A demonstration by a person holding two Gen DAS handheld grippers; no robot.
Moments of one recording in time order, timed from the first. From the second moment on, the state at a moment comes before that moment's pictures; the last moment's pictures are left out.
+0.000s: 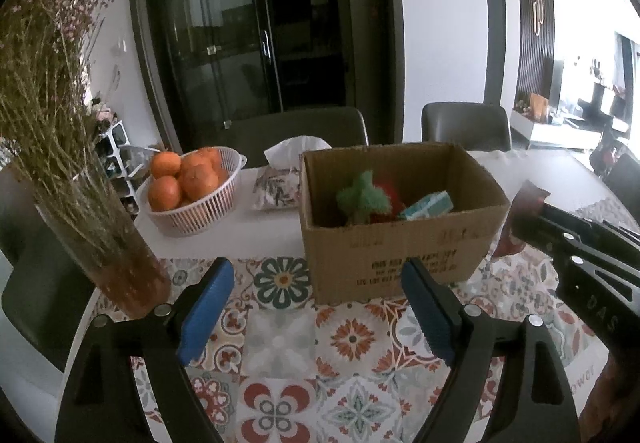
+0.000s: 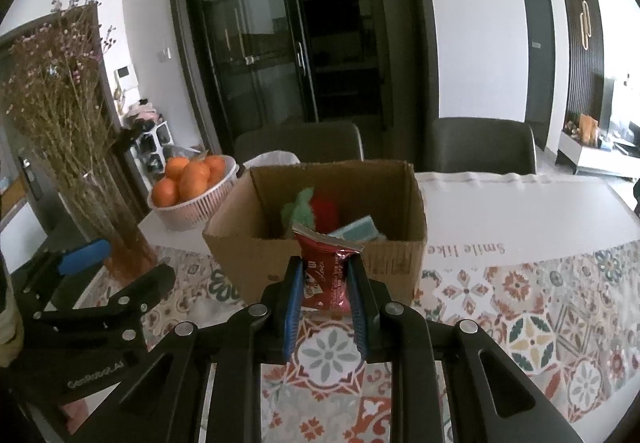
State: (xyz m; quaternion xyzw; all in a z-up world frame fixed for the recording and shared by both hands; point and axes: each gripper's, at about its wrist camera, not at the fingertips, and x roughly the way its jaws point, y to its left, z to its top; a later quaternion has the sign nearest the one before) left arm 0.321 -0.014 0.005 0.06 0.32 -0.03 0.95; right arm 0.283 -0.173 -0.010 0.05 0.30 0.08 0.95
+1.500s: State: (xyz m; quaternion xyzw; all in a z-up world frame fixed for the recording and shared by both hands) left arm 0.424 -0.028 -0.009 0.06 0.31 -0.01 0.95; right arm 0.424 -0.190 -0.031 0.01 0.32 0.06 0.95
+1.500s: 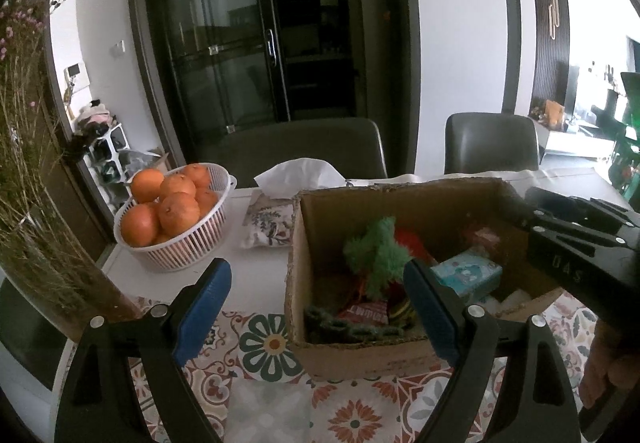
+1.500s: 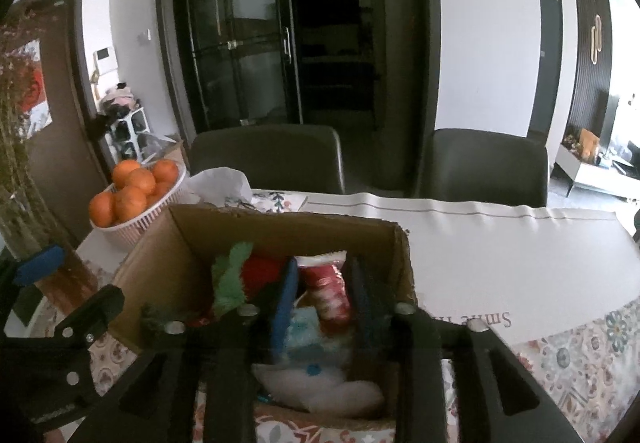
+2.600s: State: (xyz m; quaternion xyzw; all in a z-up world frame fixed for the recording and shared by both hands) left arm 0.281 -0.023 0.040 0.05 0.27 -0.03 0.96; right arm 0.267 -0.192 0.019 0.03 0.29 0.04 0.95
